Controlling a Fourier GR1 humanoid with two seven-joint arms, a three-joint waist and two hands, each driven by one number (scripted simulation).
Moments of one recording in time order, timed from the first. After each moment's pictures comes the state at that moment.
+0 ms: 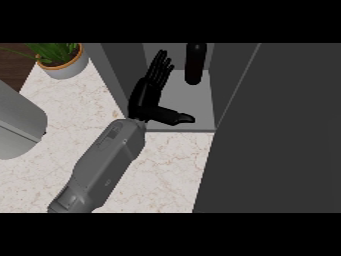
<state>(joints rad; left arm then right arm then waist) -0.79 0.00 -0.28 -0.68 0.61 0.03 -0.50 0.43 -0.56 0.51 -2.52 -0.03 -0.37 0.02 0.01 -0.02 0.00</state>
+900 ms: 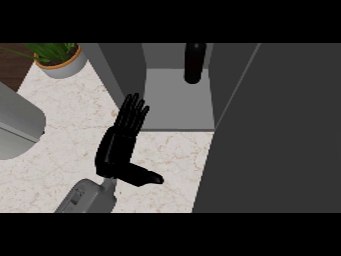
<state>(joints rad) -0.23 0.12 -0.41 -1.31 0.62 0.05 -0.40 0.44 -0.61 0.51 -2.52 -0.03 -0.36 0.03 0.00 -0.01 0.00</state>
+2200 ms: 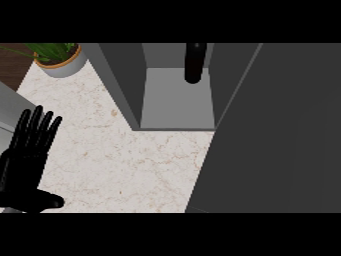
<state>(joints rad) 0.05 0.45 -0.13 -1.52 0.74 -0.19 -0.43 0.36 -0.71 0.69 -2.51 -0.04 -0.09 0.06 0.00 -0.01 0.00</state>
